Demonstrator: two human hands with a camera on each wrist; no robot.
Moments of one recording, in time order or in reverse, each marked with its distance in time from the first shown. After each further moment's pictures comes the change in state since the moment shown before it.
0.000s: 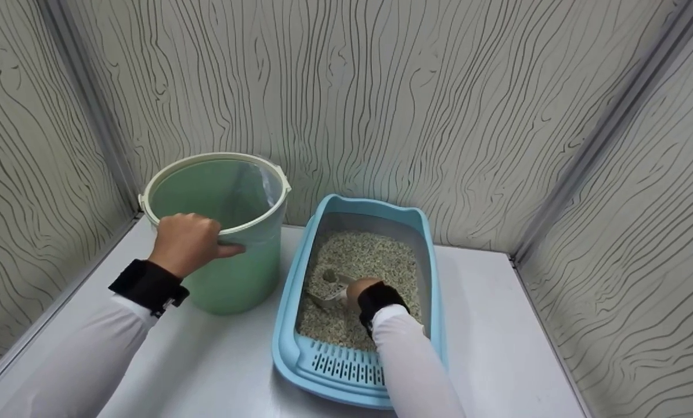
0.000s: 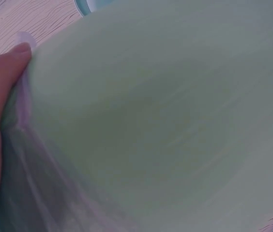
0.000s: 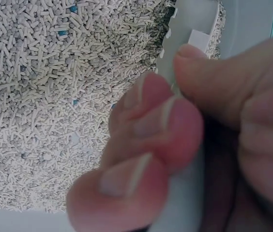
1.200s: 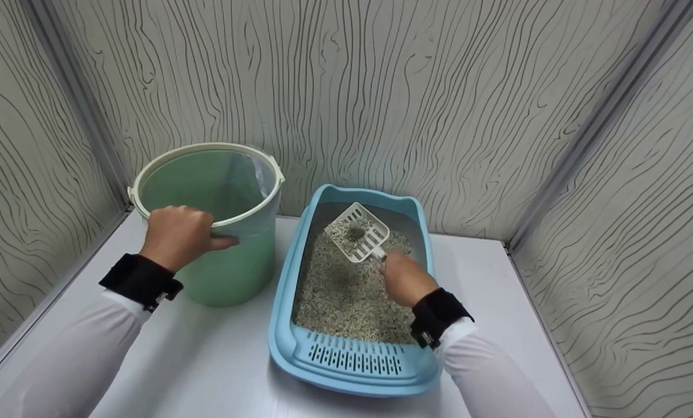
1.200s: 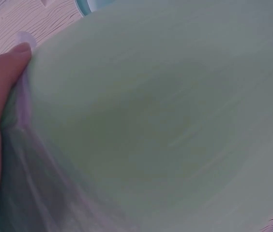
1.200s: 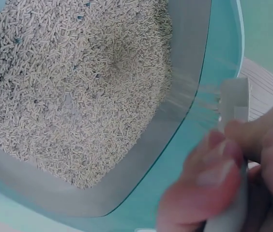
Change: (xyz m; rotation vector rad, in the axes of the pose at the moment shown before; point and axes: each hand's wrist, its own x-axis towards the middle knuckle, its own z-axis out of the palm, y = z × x) left_hand 0.000 -0.001 -0.002 -0.010 -0.024 -0.003; right_hand -0.067 0.058 -0.014 0.353 0.369 0.034
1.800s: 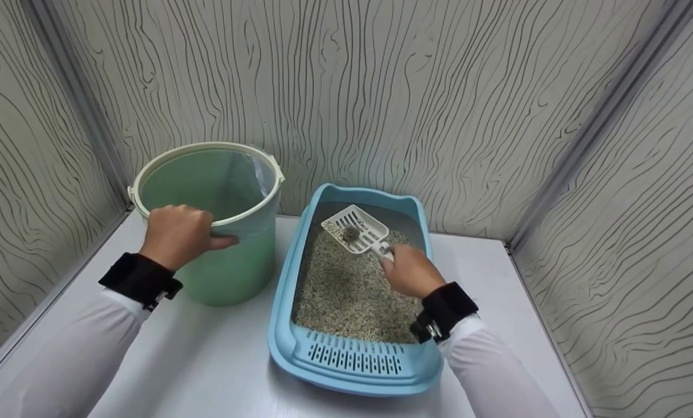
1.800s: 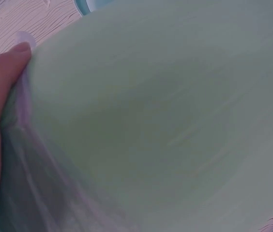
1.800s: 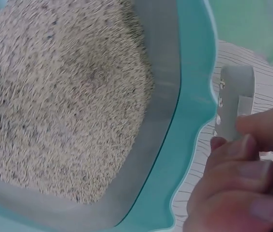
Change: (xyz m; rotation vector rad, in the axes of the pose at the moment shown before) left_hand 0.000 0.000 0.000 0.009 0.018 0.001; right_hand 0.000 0.006 -0.016 0.155 0.016 -0.038
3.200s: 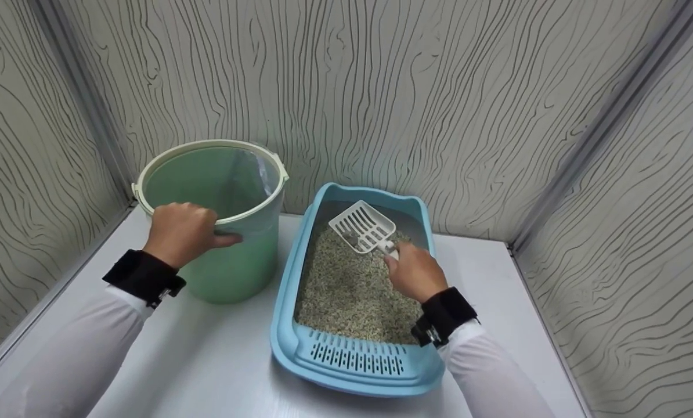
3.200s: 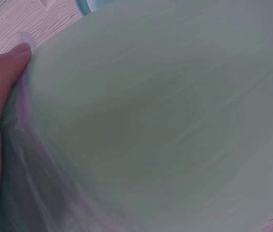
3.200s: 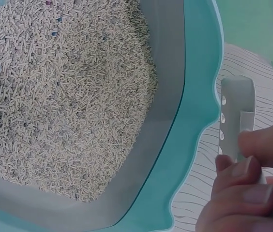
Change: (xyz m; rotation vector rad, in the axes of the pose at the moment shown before) left_hand 0.001 0.000 0.001 -0.013 -0.008 0.004; right_hand 0.003 0.000 0.006 -0.101 0.139 0.025
